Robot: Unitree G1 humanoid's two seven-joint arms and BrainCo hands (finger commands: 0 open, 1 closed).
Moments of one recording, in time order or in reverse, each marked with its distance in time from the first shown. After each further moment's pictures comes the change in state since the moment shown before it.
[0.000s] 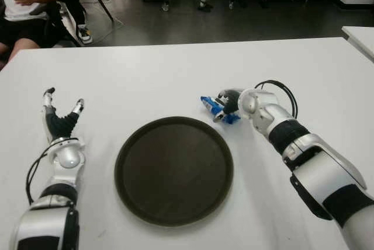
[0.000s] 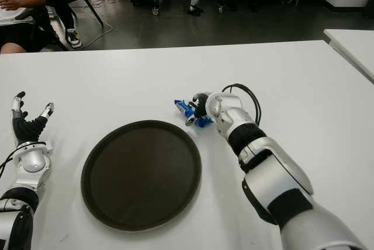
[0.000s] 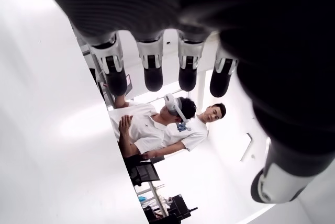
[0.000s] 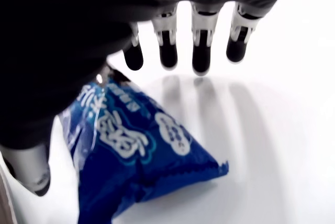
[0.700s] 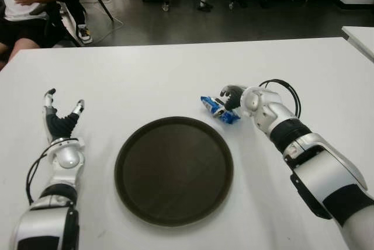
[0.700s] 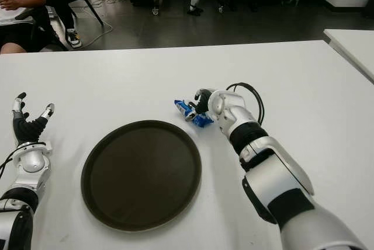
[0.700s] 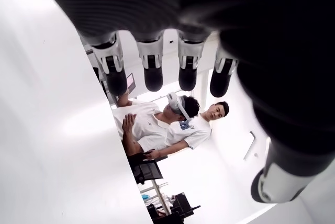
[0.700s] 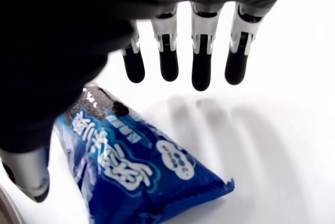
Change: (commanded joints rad) left arm 0.003 0.002 0.002 -0.007 -0.009 -0.021 -0.026; right arm 0.003 0.003 -0.008 -0.026 0.005 0.050 -0.002
